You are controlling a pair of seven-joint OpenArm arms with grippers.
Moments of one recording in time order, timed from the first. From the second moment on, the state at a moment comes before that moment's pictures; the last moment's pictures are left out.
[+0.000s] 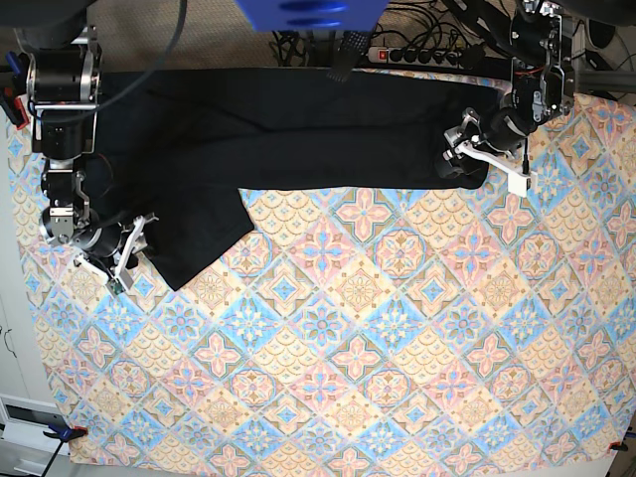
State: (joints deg) left arm 24.3 -19.3 -8.3 96.6 -54.6 1.3 43.4; right arm 18.7 25.3 0.8 40.8 -0.1 41.1 -15.4
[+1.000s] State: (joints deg) left arm 24.0 -19.1 -8.2 96.6 -54.6 1.2 43.5; right arm -5.4 27.7 9.5 83.7 0.4 41.3 -31.2
